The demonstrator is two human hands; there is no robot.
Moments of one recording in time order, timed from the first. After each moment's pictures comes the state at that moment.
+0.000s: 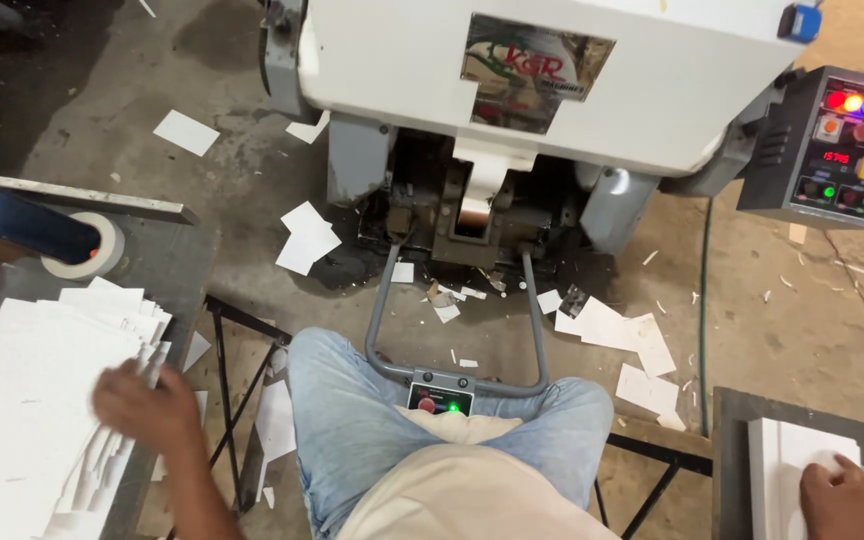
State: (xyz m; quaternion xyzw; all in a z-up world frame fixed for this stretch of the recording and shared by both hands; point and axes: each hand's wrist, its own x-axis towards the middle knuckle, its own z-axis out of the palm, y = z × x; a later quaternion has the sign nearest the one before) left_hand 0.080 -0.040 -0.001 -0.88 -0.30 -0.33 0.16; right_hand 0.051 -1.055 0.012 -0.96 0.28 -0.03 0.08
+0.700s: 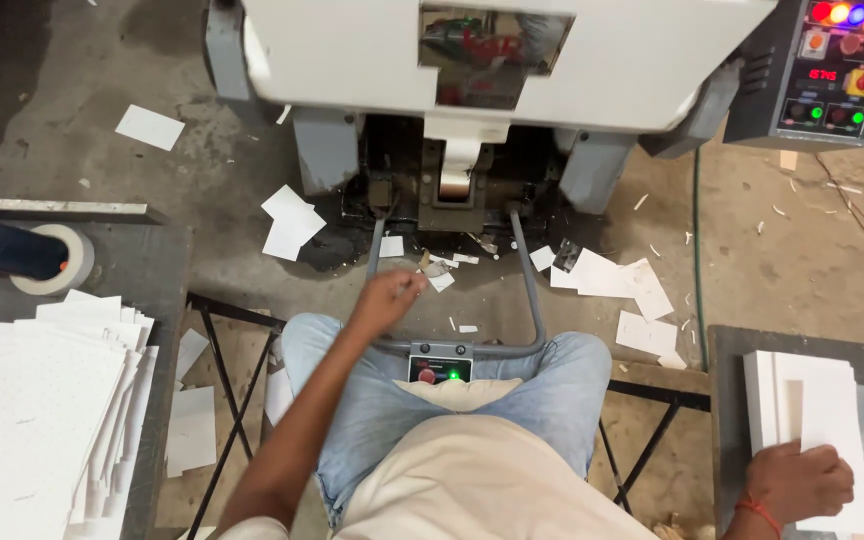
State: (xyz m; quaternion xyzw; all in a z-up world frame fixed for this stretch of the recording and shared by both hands) left_hand 0.260 -0.304 0.030 -0.84 0.11 0.01 -0.53; right_hand -0.036 -0.964 -0.024 -0.87 0.42 -0.20 -0.13
